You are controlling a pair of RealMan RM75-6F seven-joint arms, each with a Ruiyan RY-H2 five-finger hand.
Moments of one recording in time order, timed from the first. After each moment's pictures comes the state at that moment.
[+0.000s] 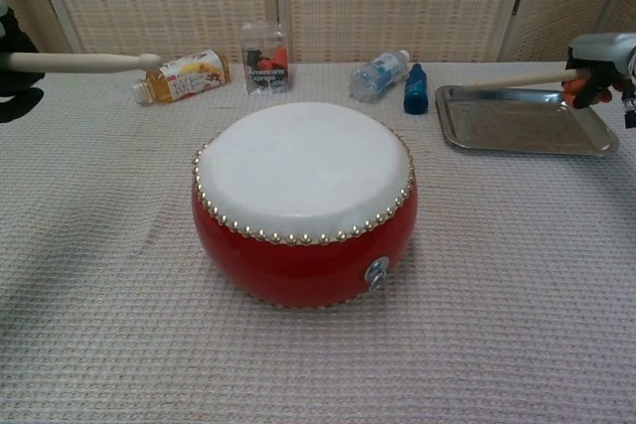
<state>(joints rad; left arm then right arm) -0.47 -1.35 -0.17 -1.75 1.26 1.37 0.46 0.94 -1.57 0.11 -0.78 -0.55 0.56 -0.31</state>
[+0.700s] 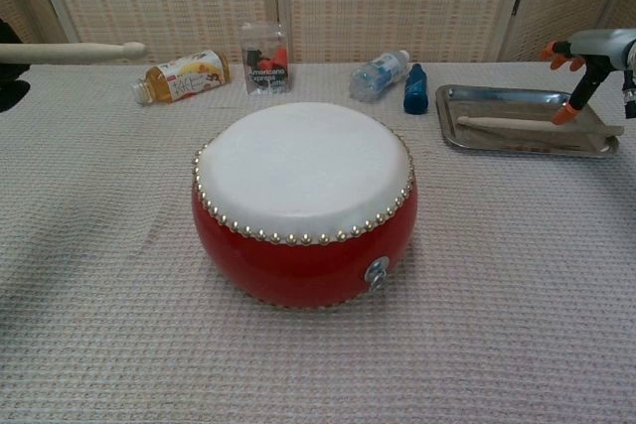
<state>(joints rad) -0.45 -1.33 -0.18 -1.76 1.27 1.38 0.43 0.93 -1.61 0.21 -0.66 -0.62 0.48 -0.25</state>
